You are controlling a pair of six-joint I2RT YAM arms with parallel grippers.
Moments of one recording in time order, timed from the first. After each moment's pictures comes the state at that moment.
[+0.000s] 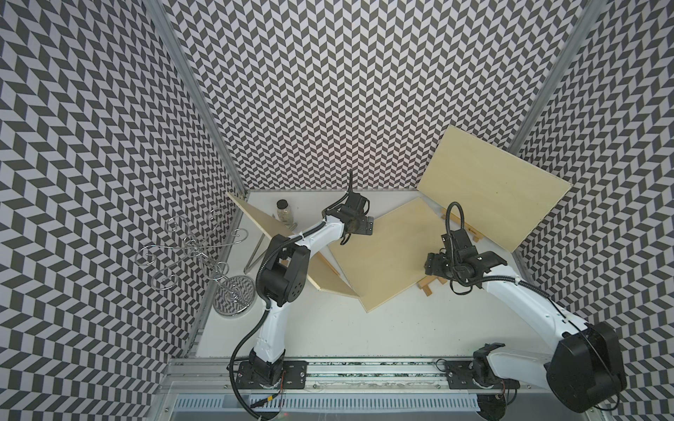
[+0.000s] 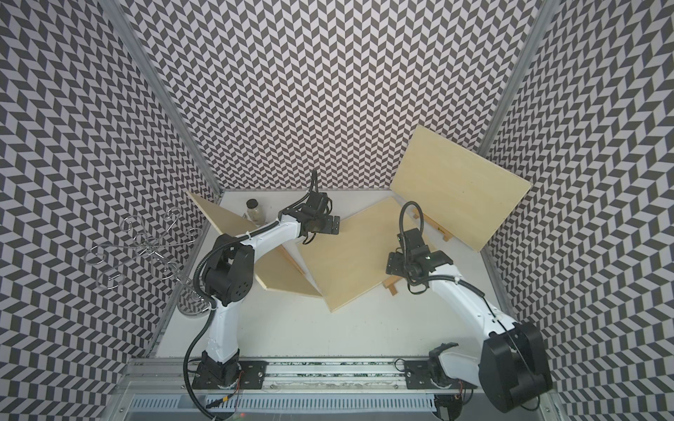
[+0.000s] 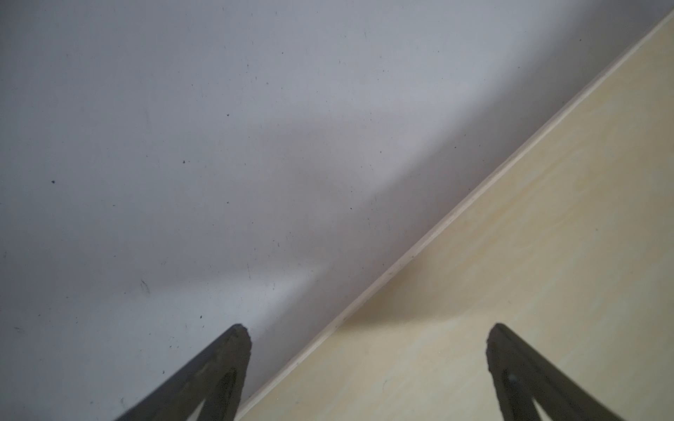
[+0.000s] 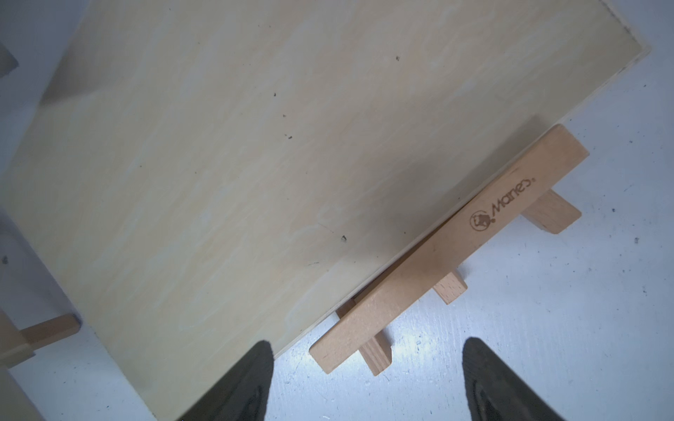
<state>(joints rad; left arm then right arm) -0.54 2.10 1.66 -0.44 -0.14 -0.32 0.34 1.24 0.87 -0.69 0.06 0.54</state>
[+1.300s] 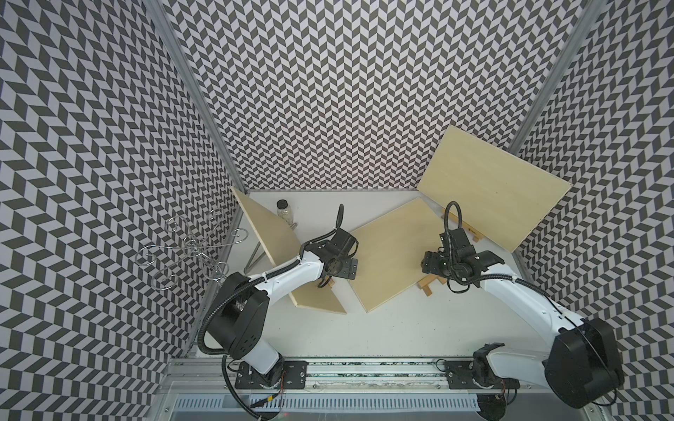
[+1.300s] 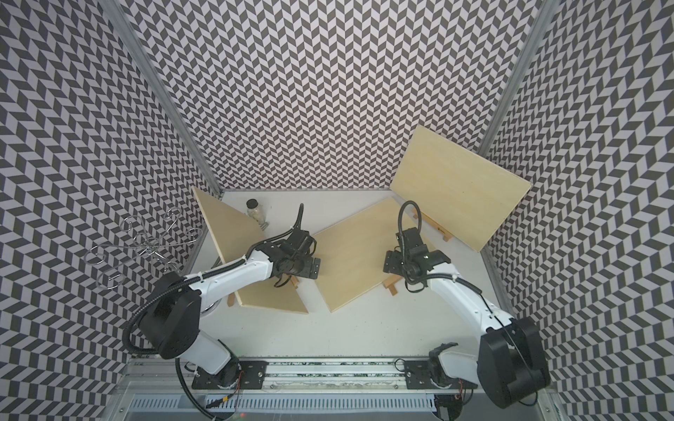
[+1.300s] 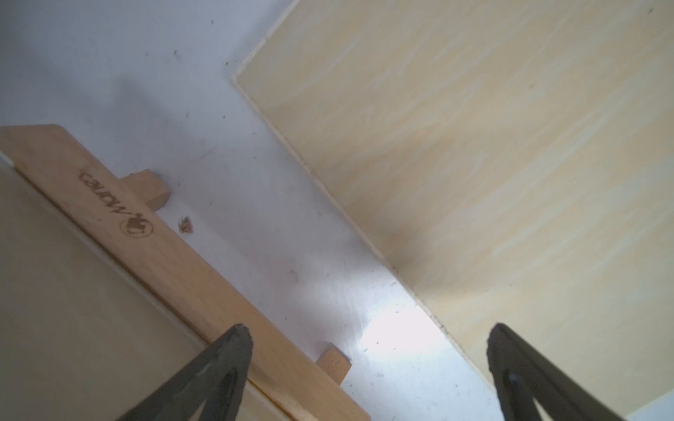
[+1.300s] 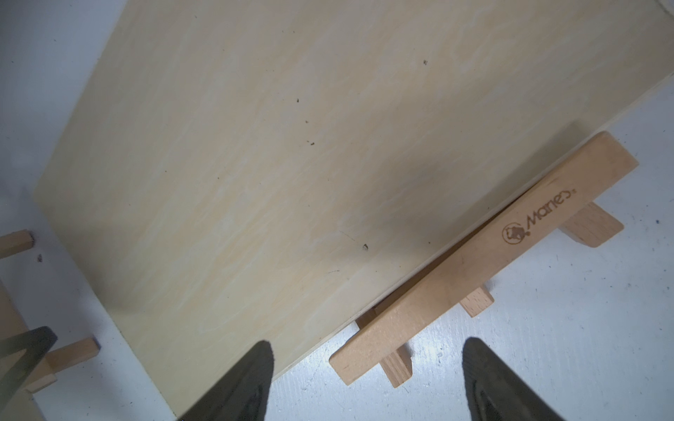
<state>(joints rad) -0.64 1.56 1.03 -0.61 -0.22 -0.40 0.34 1.27 0.87 -0.64 0.03 0.55</state>
